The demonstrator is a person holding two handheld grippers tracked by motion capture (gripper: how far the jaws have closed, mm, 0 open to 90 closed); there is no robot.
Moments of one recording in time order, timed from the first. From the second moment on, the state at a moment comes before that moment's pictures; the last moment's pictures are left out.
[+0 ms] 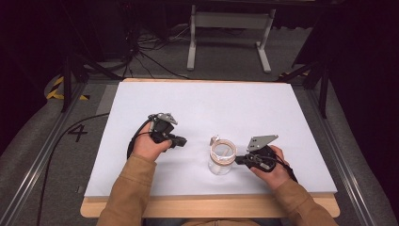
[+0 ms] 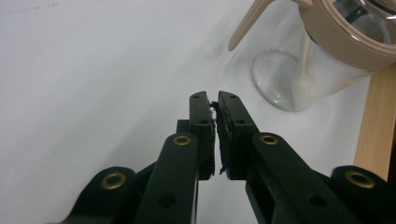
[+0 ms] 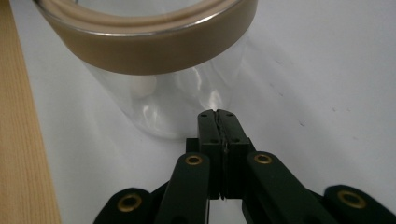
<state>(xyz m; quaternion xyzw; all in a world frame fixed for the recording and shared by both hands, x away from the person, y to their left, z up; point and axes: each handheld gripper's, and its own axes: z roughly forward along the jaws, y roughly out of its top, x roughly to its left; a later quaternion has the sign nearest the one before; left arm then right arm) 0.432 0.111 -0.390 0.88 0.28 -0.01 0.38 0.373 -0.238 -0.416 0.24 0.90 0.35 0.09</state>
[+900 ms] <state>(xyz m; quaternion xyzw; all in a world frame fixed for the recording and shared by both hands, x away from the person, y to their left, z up) 0.435 0.099 -0.383 0.88 0.27 -0.02 0.40 0.359 -0.224 -0.419 0.22 0.90 0.36 0.08</state>
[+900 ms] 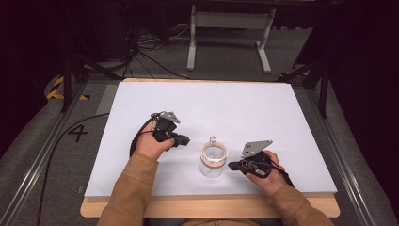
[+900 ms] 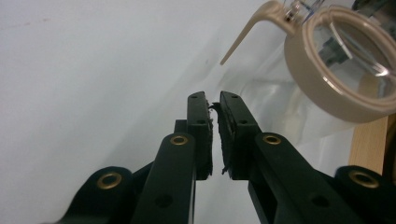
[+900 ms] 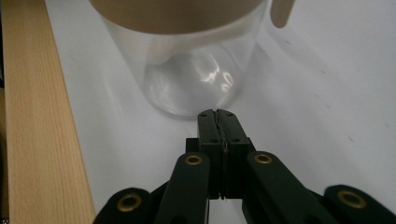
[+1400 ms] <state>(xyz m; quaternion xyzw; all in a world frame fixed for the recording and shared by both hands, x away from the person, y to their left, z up) 0.432 0.062 -0.360 0.84 0.26 0.00 0.48 0.347 -0.257 -0.416 0.26 0.89 0.37 0.09</state>
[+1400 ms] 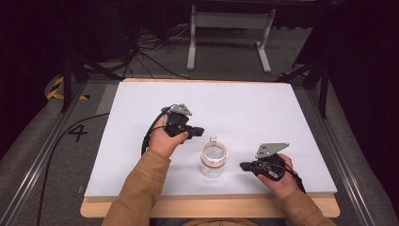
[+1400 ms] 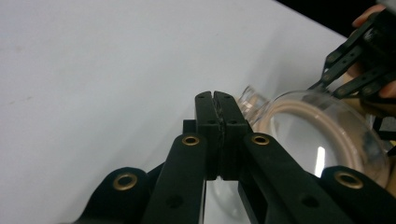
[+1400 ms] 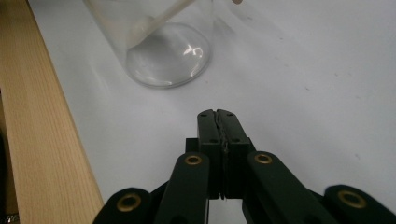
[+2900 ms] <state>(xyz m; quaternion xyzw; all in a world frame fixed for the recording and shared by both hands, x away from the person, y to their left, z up) 0.426 0.037 -0.373 0.83 0.24 0.01 0.50 0.330 -0.217 -0.390 0.21 0.86 0.47 0.05</state>
